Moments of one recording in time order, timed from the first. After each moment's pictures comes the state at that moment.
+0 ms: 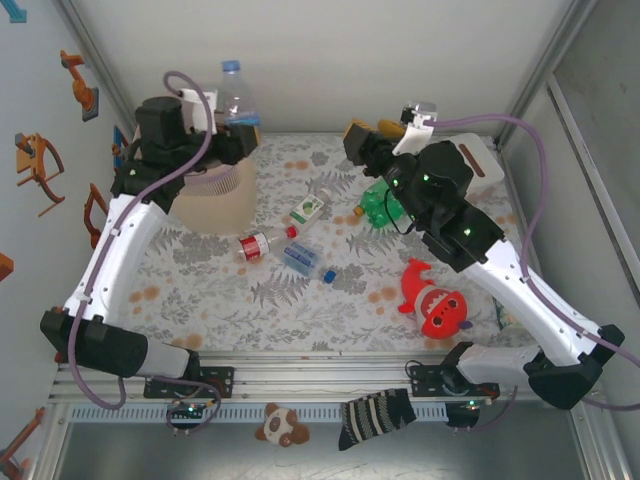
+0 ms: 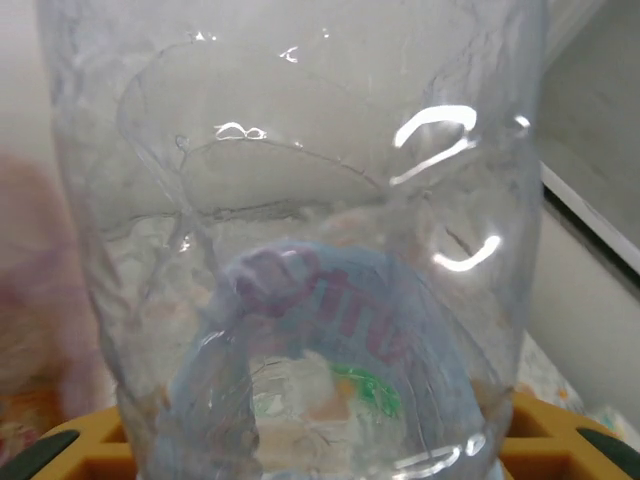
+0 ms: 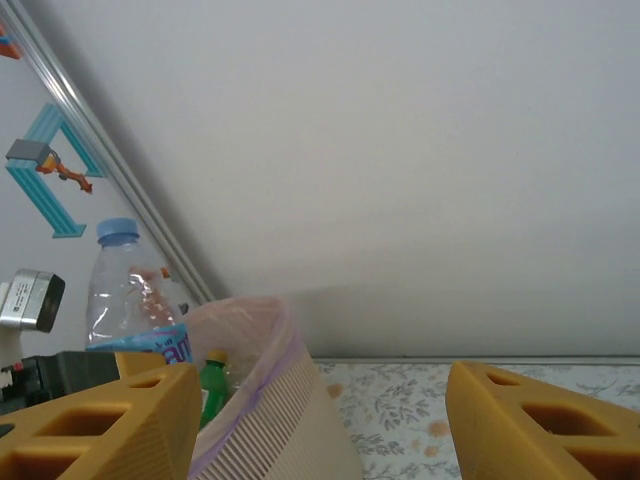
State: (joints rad) left arm -0.23 1.41 1.59 -0.53 0.40 -0.34; right arm 0.78 1.21 1.42 -0.15 0.30 0.41
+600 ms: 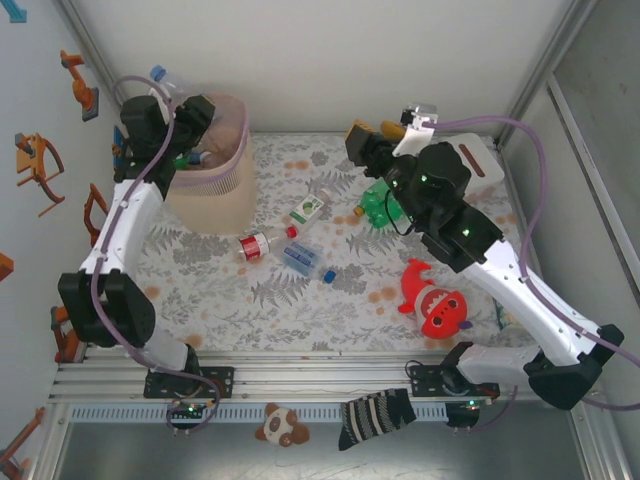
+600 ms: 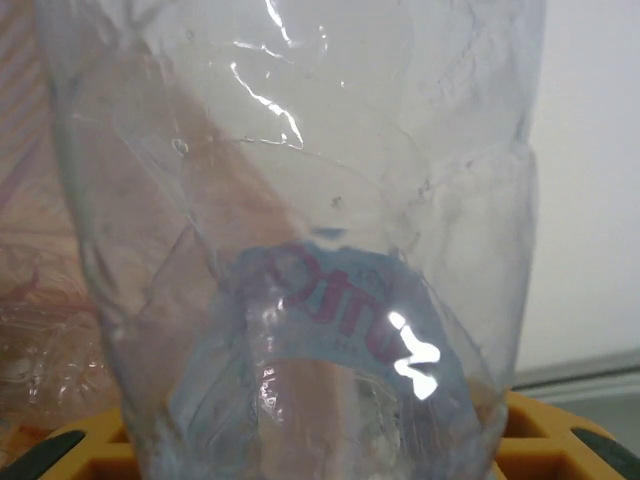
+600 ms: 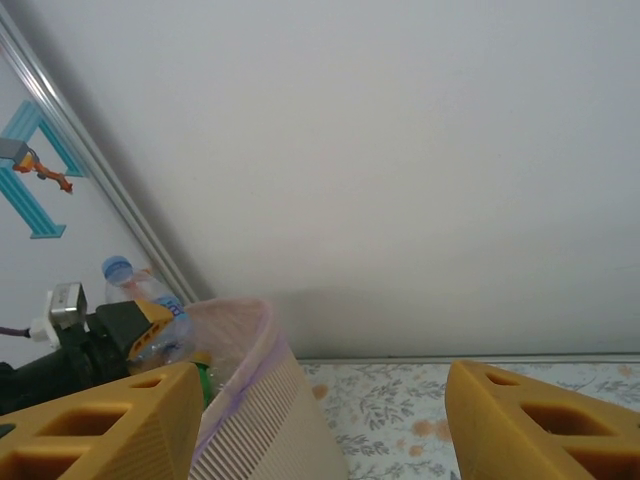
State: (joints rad) left arm -0.09 1.60 1.43 -0.06 0.29 -1.04; right arm 0.78 1.20 1.40 -0.15 0.34 0.39
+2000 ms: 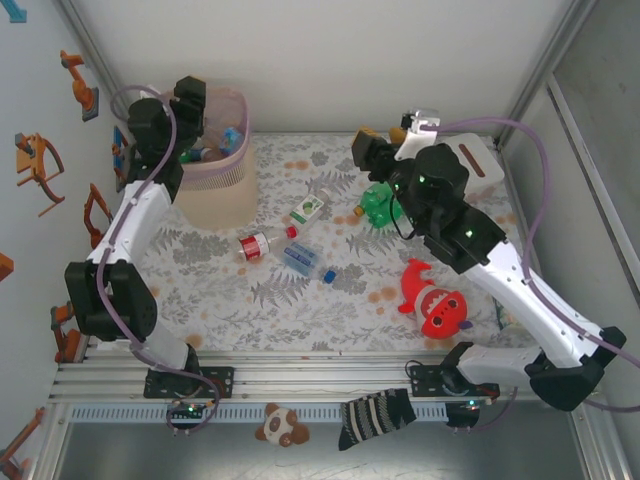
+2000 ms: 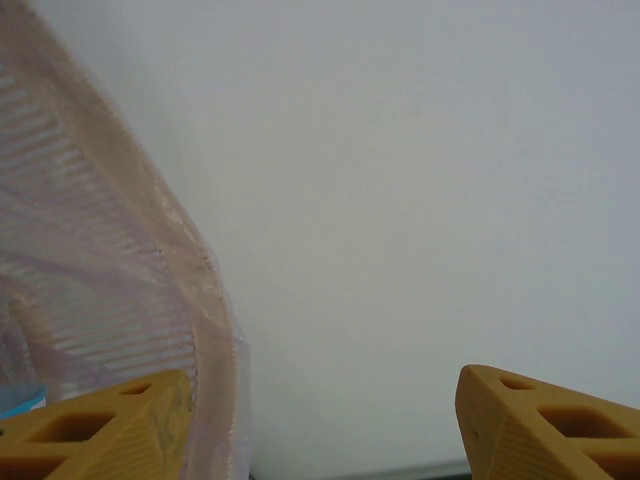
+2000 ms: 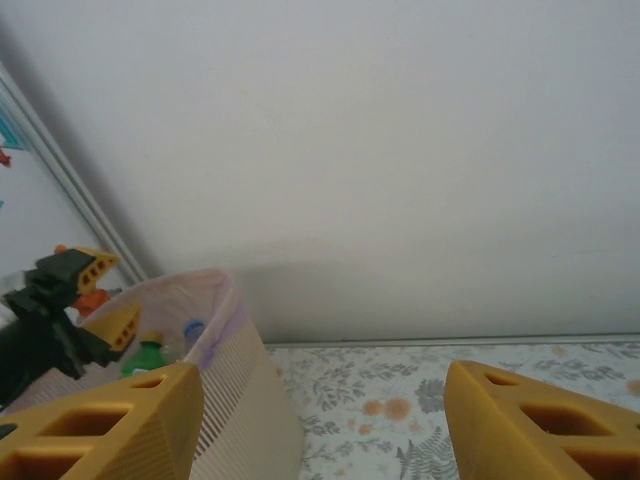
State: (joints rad) left arm -0.10 1.59 1.43 0.13 0.21 -1.20; right arm 0.78 1.21 1.44 -0.28 0.43 0.35
